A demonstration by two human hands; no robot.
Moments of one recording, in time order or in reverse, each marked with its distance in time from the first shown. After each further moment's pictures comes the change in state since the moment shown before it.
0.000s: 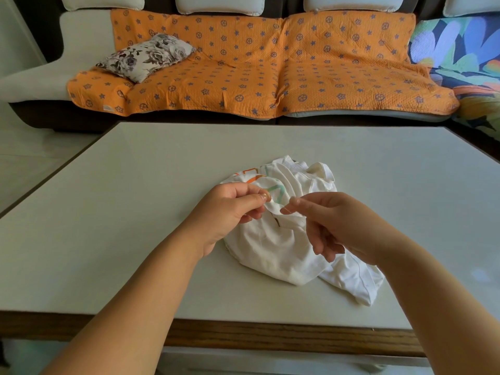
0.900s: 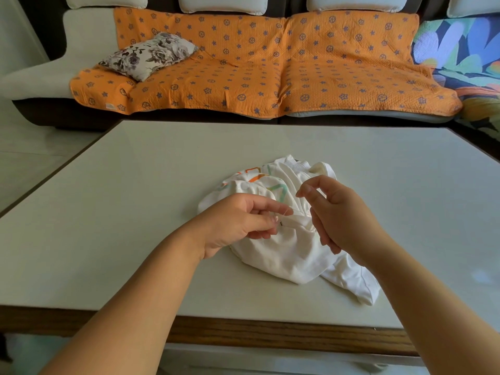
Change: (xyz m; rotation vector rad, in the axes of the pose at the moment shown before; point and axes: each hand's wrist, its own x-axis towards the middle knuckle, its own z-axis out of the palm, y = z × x) left_hand -0.009 0.002 -0.001 0.114 -0.324 -0.048; right_hand 0.006 0.002 0.014 -0.181 0.348 -0.107
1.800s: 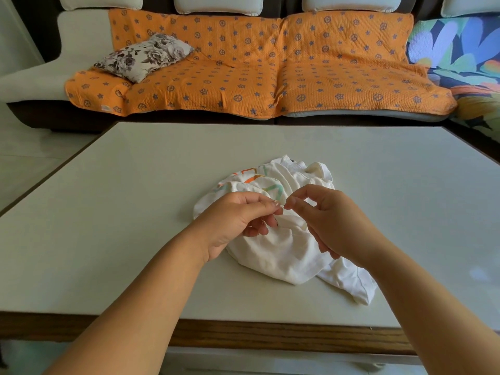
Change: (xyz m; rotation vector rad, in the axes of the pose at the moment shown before) left_hand 0.009 -0.001 0.009 -0.169 0.128 -0.018; right_hand -0.004 -0.003 -0.002 -0.084 -0.095 0.021
